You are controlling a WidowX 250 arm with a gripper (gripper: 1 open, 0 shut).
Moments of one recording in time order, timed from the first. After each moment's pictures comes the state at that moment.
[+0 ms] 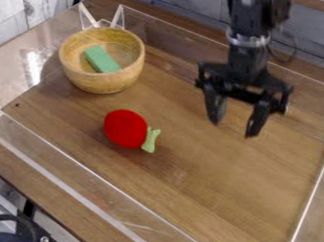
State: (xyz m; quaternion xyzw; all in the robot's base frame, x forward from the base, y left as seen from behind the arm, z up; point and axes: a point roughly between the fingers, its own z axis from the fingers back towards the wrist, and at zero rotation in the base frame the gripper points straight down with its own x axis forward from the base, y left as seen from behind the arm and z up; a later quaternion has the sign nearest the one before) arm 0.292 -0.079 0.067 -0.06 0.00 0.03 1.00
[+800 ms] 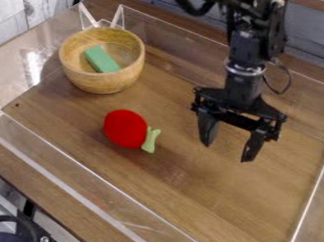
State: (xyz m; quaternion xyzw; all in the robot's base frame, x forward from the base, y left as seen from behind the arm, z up) arm 0.279 -0.079 0.058 -0.05 0.04 0.03 1.00
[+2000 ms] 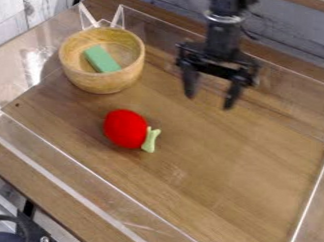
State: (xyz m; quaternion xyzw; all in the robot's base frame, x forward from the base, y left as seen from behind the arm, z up) arm 0.314 0.012 0.078 -0.04 0.04 0.10 0.99
